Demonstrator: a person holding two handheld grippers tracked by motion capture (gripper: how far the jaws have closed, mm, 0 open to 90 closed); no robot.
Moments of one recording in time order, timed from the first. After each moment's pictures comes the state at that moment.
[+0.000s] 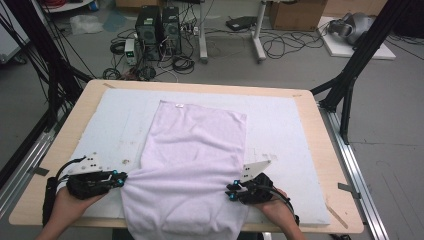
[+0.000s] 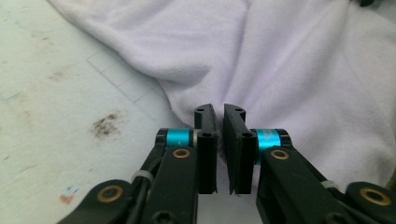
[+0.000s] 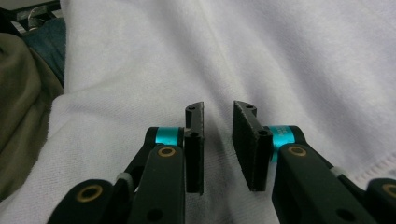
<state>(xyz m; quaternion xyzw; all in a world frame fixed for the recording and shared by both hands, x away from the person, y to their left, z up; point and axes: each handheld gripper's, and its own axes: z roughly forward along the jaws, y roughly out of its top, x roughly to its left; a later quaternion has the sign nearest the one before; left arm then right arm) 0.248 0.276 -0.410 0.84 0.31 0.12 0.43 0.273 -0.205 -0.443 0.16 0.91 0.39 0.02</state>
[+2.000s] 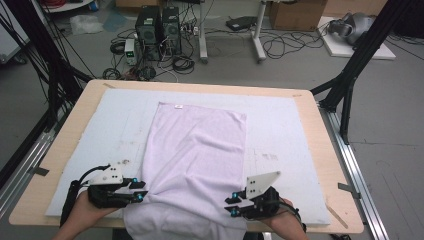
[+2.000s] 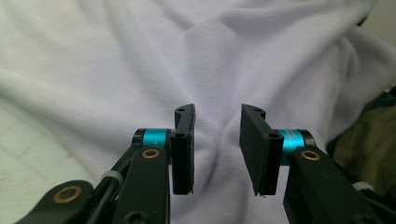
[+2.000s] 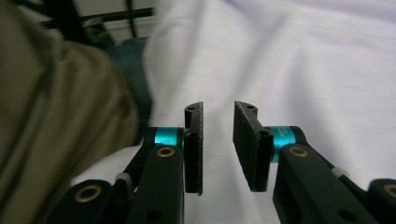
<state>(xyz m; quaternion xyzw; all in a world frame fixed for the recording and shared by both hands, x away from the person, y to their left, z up) 0.246 0.231 -0.415 0.86 0.23 0.08 0.45 0.237 -0.208 -0.409 0.09 0.90 0.43 0.00</state>
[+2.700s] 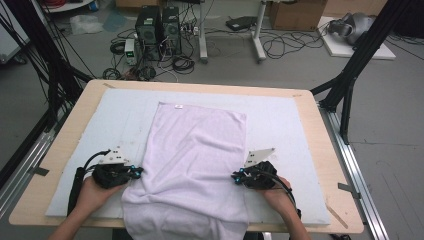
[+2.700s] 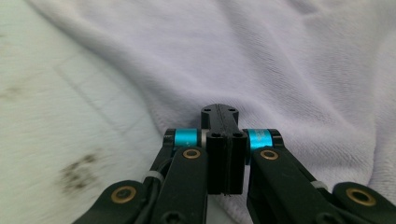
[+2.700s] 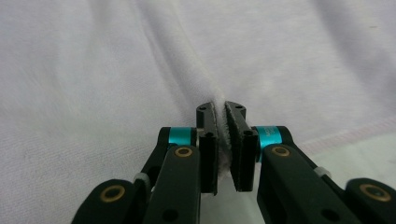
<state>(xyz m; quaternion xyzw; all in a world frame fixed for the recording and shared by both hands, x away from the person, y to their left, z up) 0.290 0.247 -0.435 0.84 0.33 0.13 0.40 0.306 -0.219 -0.438 0.21 0.90 0.37 0.07</state>
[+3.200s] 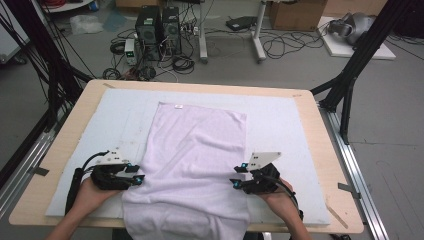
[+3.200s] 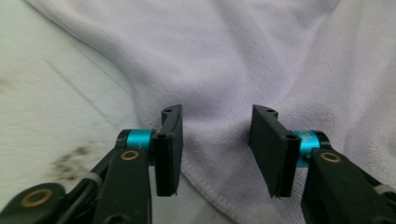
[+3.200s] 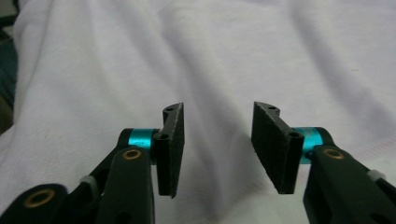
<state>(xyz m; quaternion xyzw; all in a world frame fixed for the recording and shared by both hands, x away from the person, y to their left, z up) 0.289 0.241 -0.443 0.86 0.31 0.10 0.40 0.286 -0.214 -0.422 0.18 0.89 0.40 0.09</state>
